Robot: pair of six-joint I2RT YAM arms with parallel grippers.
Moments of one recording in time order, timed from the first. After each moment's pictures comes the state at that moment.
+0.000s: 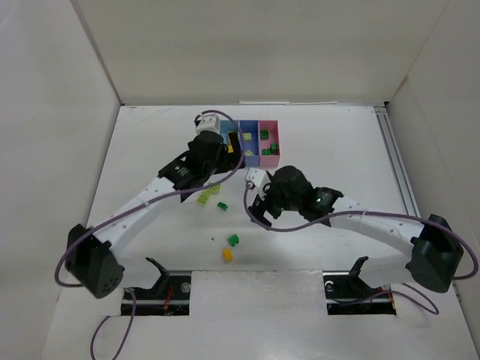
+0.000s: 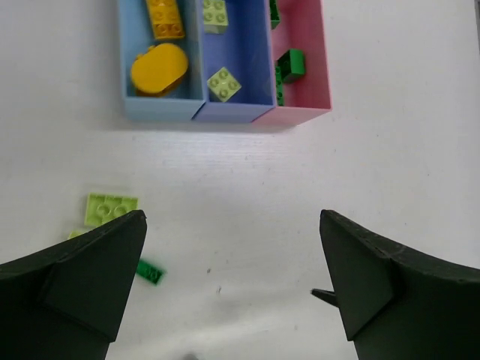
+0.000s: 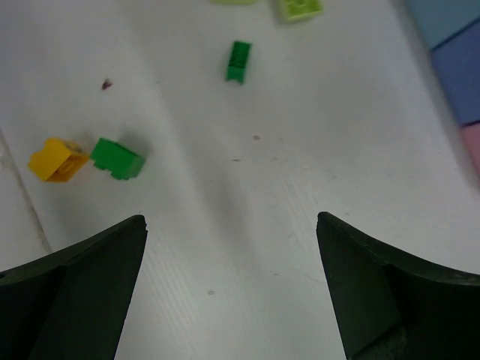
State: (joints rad) left arm -0.66 1.37 1.16 -0.37 -0.26 -0.60; right arm 0.84 1.29 0.90 -0.23 -0.18 -0.21
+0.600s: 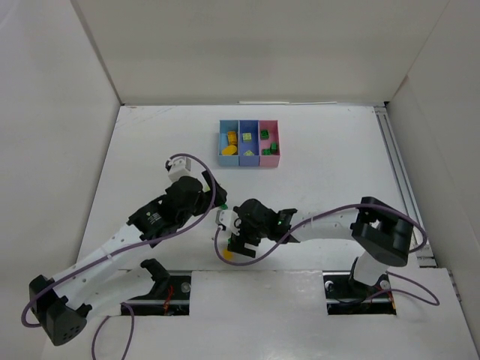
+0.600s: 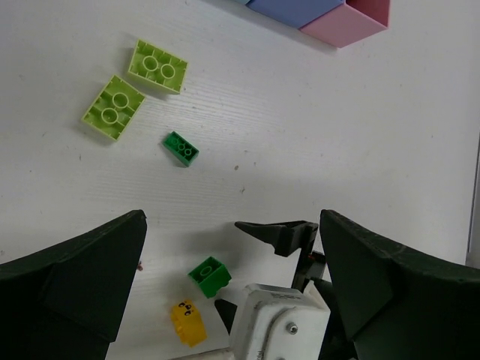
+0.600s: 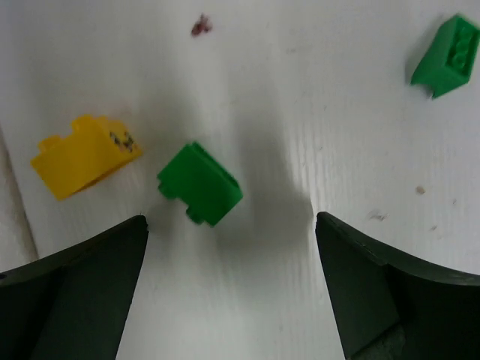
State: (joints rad) left arm -0.77 0.85 0.75 -0.56 -0.36 -0.94; right arm 1.13 1.65 0.85 -0.06 -0.11 -0.29
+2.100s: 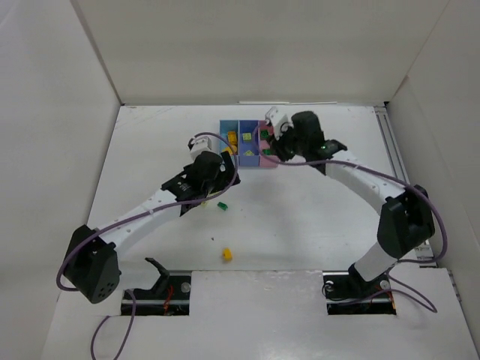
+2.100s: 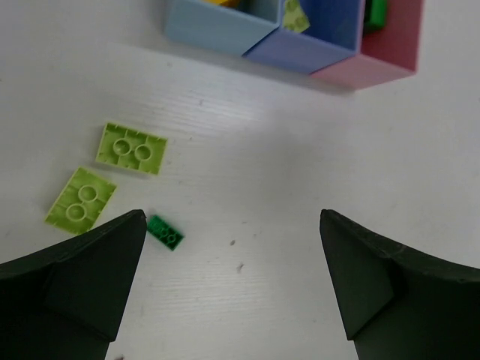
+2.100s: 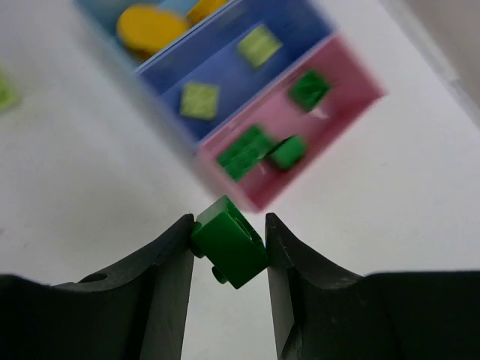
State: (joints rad) left arm -0.67 1.25 0.89 -0.30 -0.33 -0.81; right arm 0.54 1.61 1.25 -0.26 -0.14 -0.37
